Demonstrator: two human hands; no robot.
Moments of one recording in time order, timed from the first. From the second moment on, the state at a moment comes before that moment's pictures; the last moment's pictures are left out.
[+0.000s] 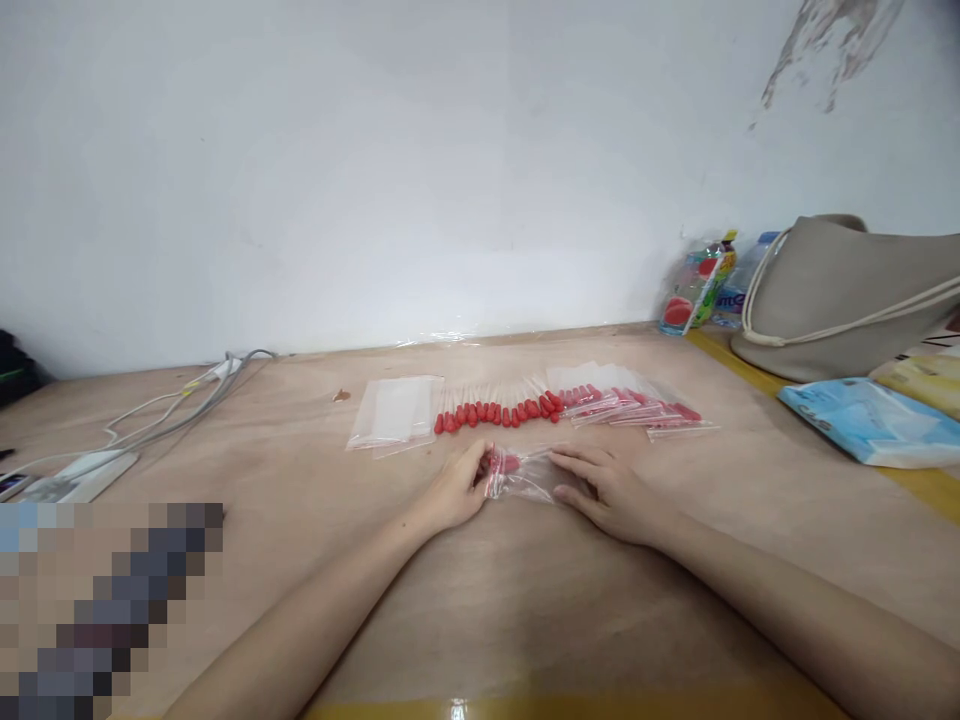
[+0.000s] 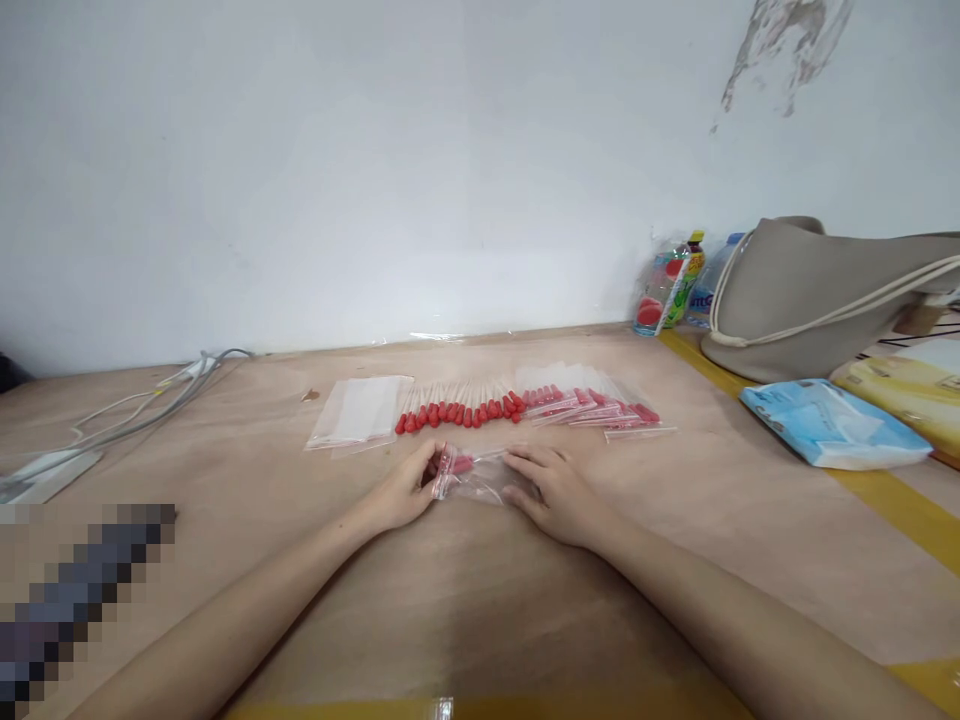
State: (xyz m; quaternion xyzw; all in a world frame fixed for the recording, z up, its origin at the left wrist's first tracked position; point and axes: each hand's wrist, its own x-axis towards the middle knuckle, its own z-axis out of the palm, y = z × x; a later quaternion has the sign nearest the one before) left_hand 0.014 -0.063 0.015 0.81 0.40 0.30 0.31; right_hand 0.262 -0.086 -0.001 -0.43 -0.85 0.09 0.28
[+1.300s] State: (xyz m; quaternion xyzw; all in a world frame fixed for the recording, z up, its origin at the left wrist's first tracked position) left_hand 0.025 -0.005 0.054 0.92 0.31 0.22 0.02; right_hand 0.267 -0.081 0.000 -0.43 -0.87 0.08 0.23
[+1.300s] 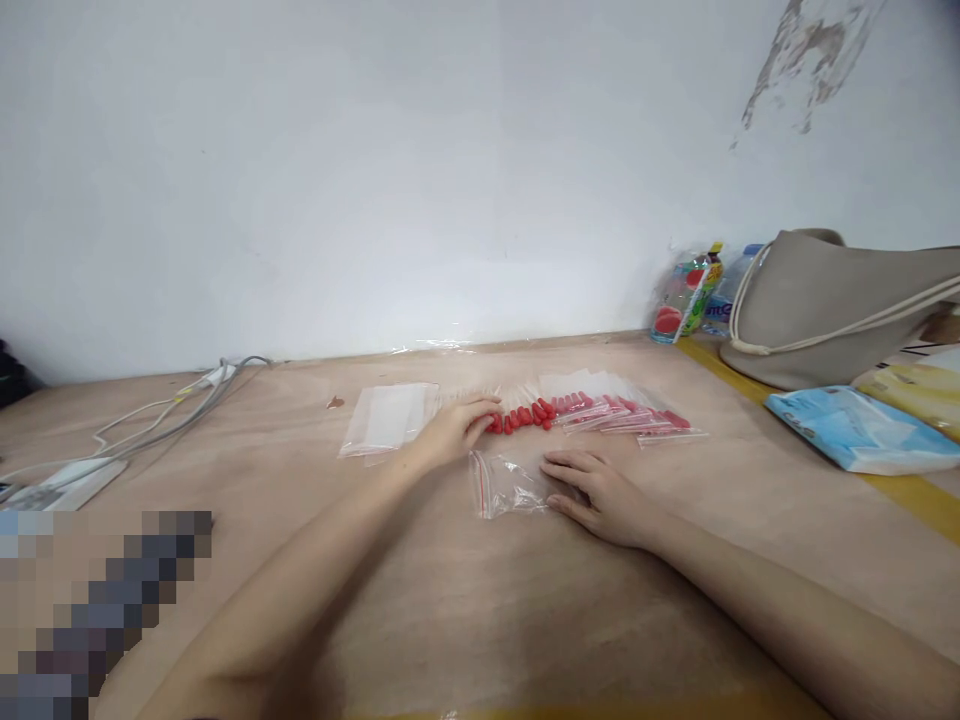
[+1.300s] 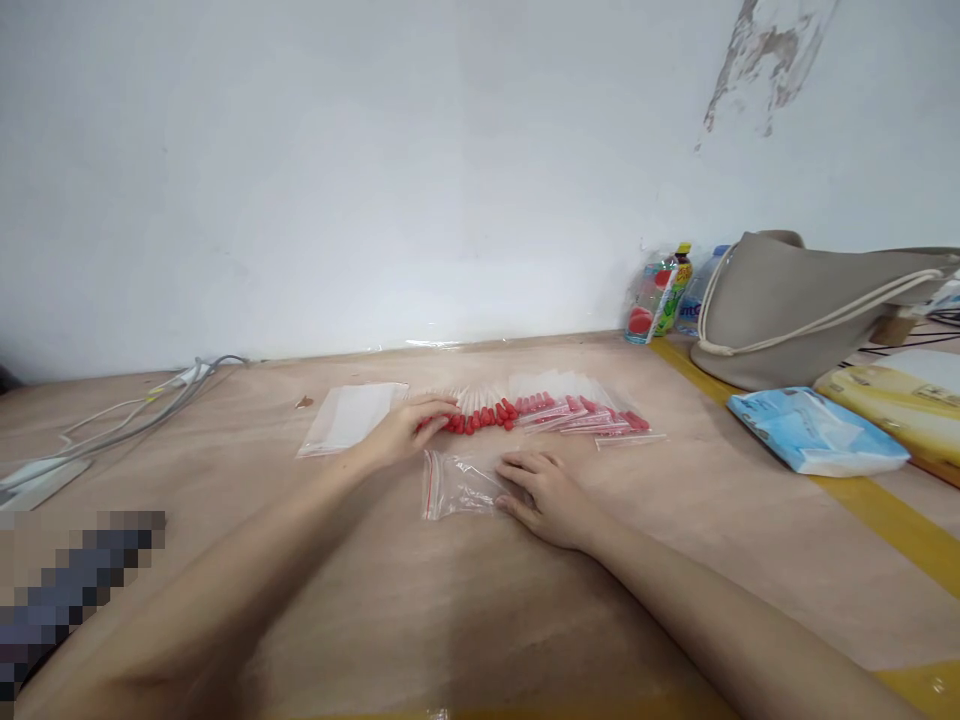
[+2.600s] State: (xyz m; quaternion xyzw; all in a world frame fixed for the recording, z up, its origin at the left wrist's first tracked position) left_hand -0.119 -0.025 0.082 0.69 0.65 0.31 0.08; right_hand 0.303 -0.022 0.030 -0.55 -0.78 -0.09 0.29
